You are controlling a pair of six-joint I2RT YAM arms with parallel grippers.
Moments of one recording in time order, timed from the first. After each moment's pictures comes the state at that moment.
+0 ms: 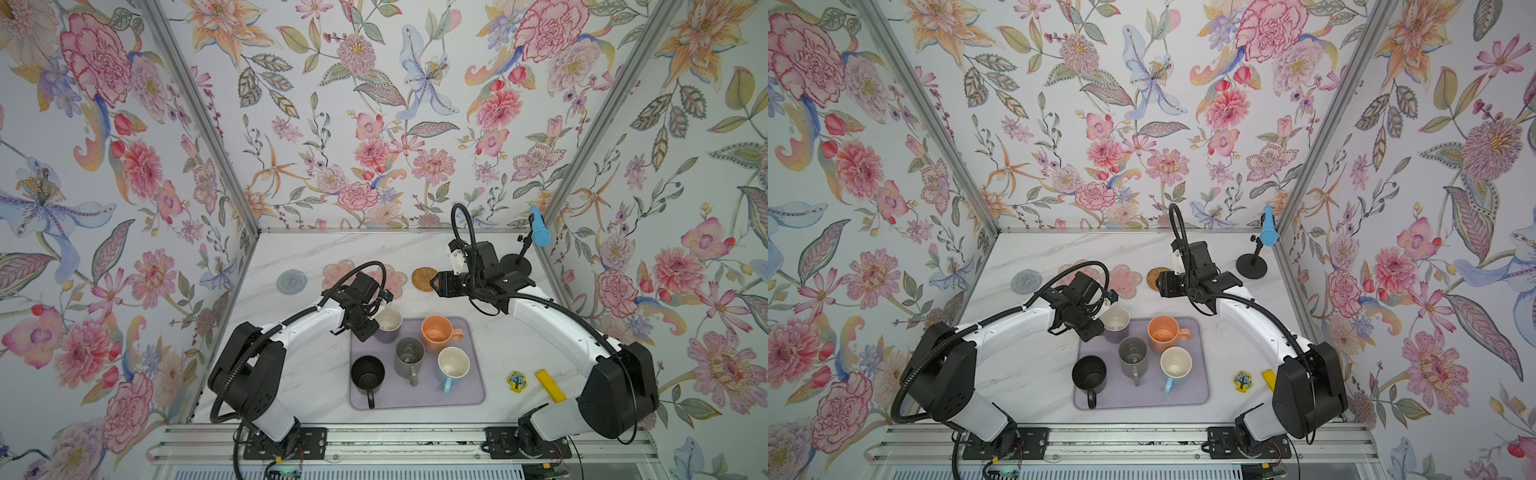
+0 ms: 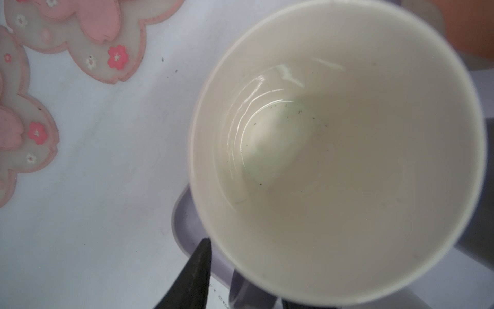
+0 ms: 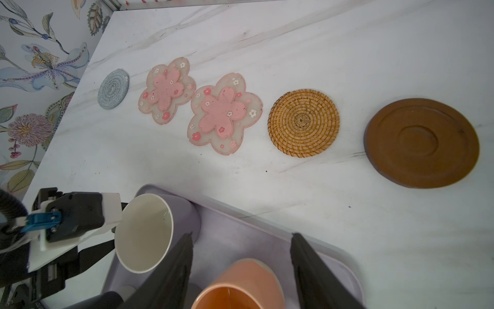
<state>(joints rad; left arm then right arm) -0.59 1.61 1.07 -0.67 0.06 0.29 0.48 1.47 1.18 -0.48 -0.16 0.29</state>
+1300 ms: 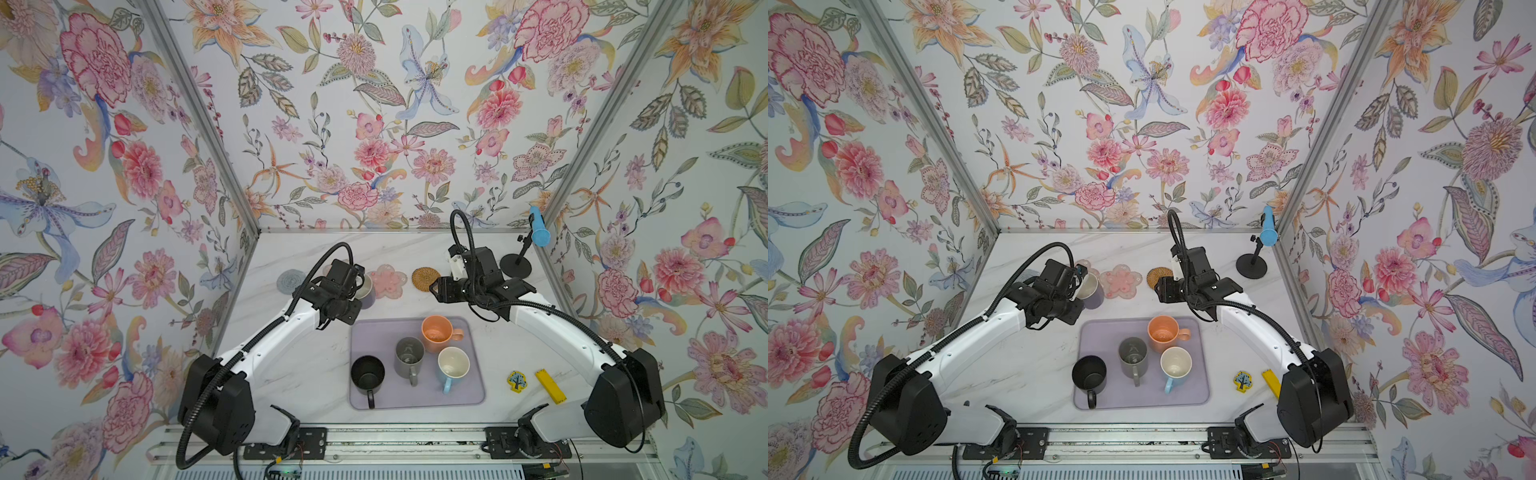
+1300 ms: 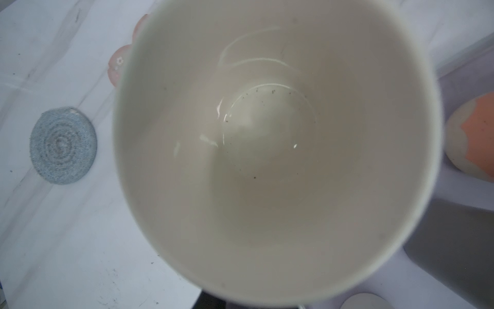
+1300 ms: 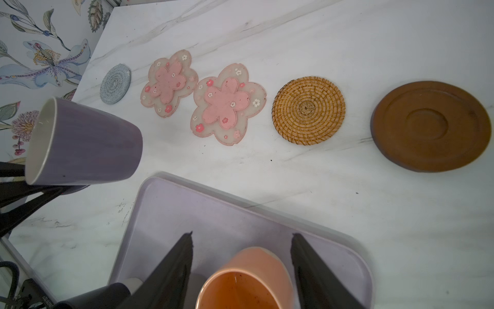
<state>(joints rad) -0.46 1.41 1.12 -0.76 -0.14 -0.01 0.51 1.43 1.14 -0.48 -0.15 0.33</state>
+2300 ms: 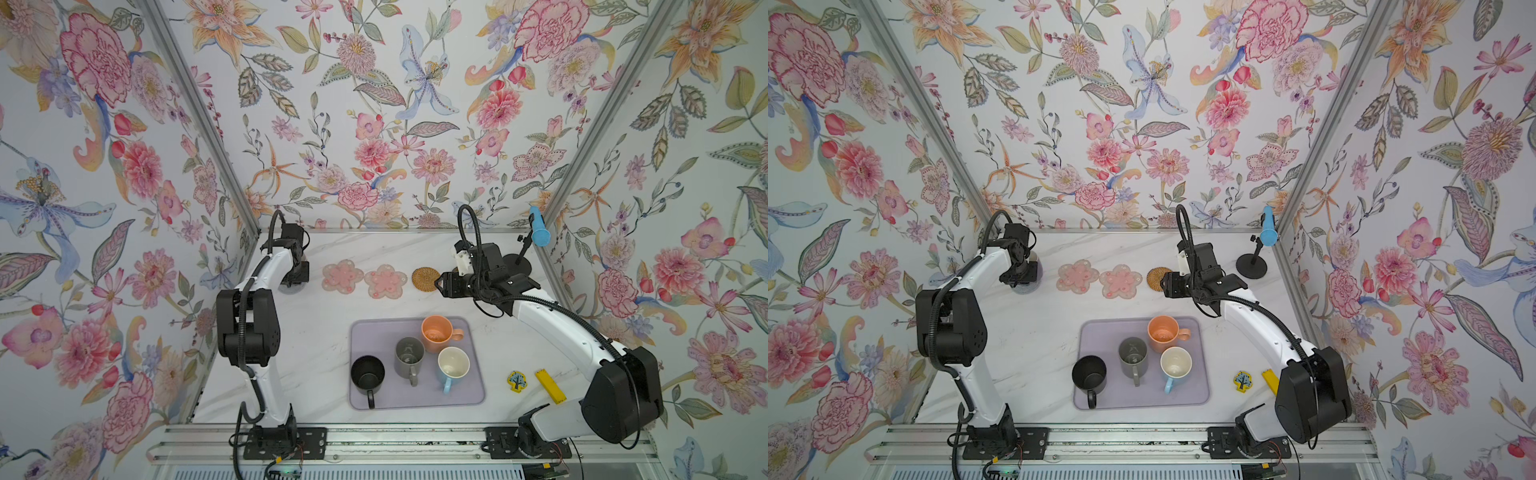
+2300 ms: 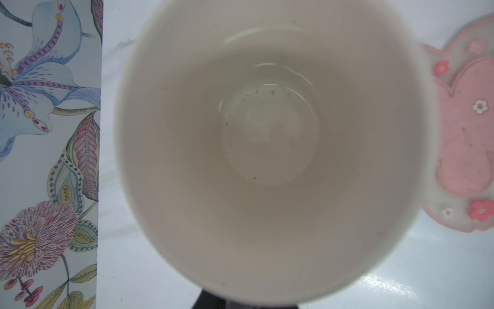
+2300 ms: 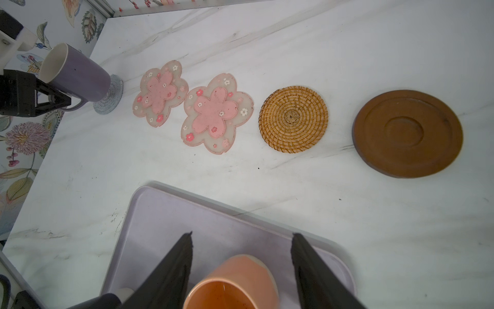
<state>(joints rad) 0.01 1.95 1.61 -0.88 -0.25 -0.06 0.44 1.46 1.16 -0.48 -0.17 0.30</state>
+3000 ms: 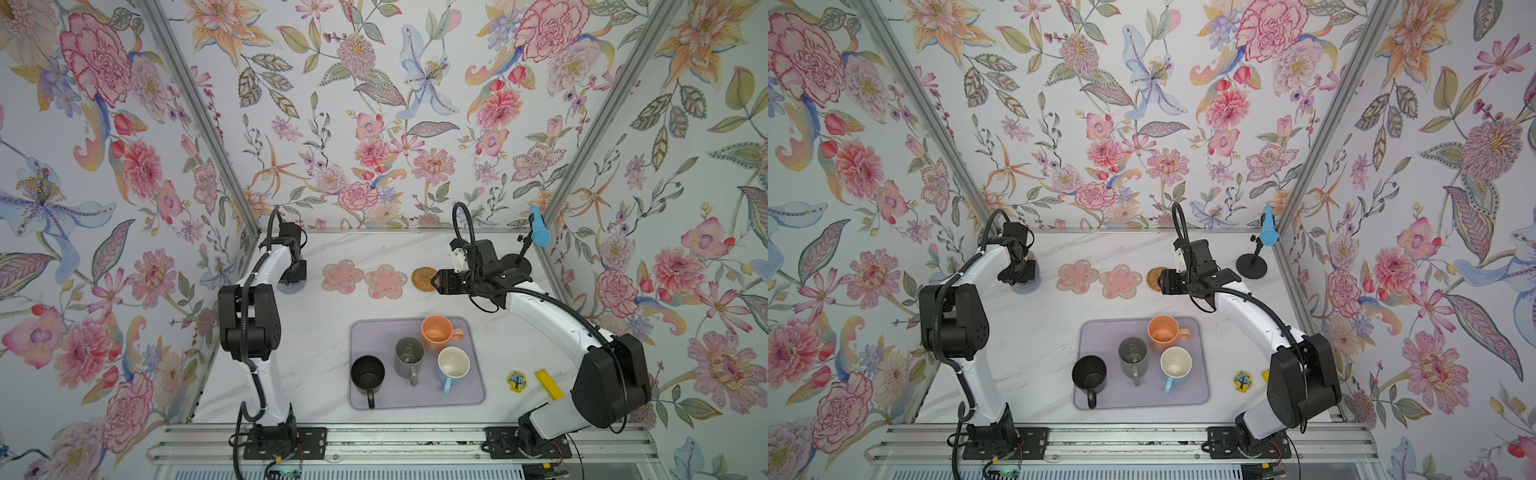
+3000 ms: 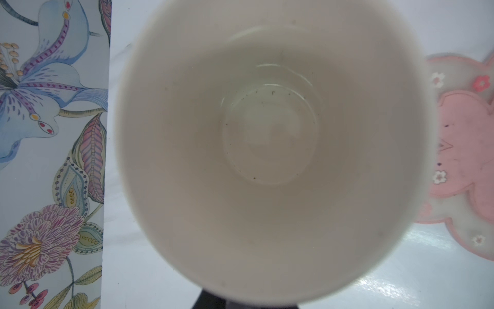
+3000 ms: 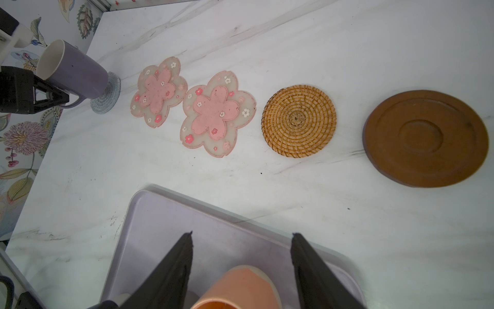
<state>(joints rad) 0.02 2.00 1.62 -0.88 -0.26 -0.06 0.44 1.53 1.21 -0.48 -0.19 0.30</state>
